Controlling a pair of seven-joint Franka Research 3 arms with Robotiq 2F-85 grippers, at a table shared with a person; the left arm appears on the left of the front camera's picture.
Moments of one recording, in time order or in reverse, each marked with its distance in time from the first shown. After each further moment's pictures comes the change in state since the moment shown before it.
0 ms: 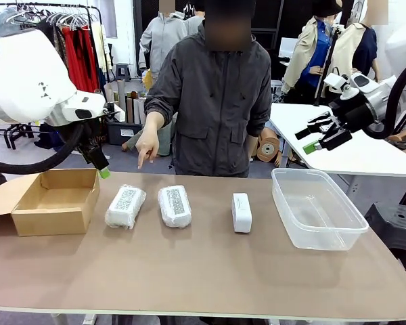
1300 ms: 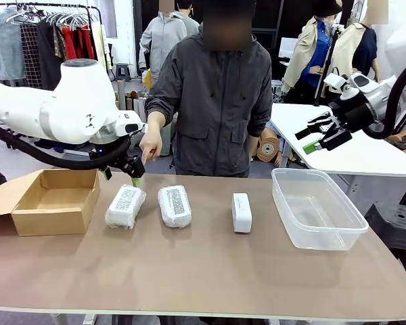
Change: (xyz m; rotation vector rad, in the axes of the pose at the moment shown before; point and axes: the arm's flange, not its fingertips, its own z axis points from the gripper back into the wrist) left arm 0.059 -0.024 -0.077 0.082 0.072 0.486; right arm 0.000 0.000 0.000 0.000 0.000 0.000
